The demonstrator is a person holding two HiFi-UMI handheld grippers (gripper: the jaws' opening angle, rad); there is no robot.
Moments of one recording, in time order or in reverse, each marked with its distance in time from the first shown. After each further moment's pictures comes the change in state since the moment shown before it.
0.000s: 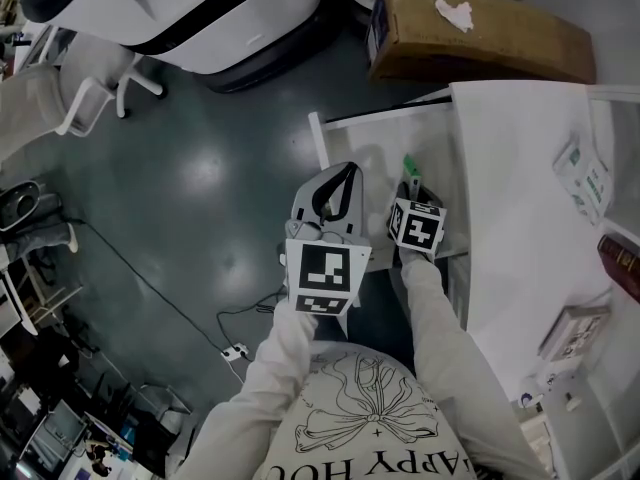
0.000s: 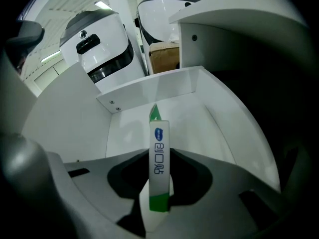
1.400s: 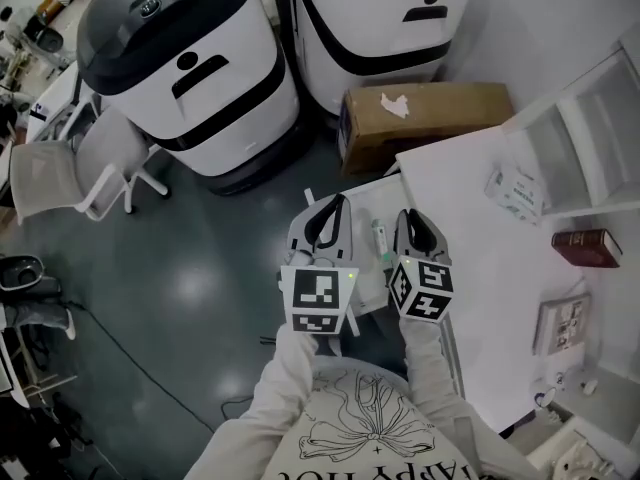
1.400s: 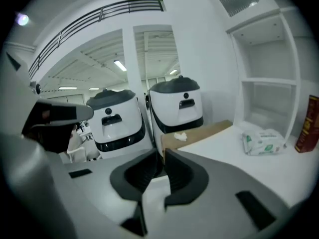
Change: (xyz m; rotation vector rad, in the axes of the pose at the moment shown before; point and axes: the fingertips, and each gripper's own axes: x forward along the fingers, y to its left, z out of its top) left arm -0.107 -0.010 0.137 0.053 -0.303 -0.049; right arm -0.276 0.048 0.154 0.003 -0.669 -0.012
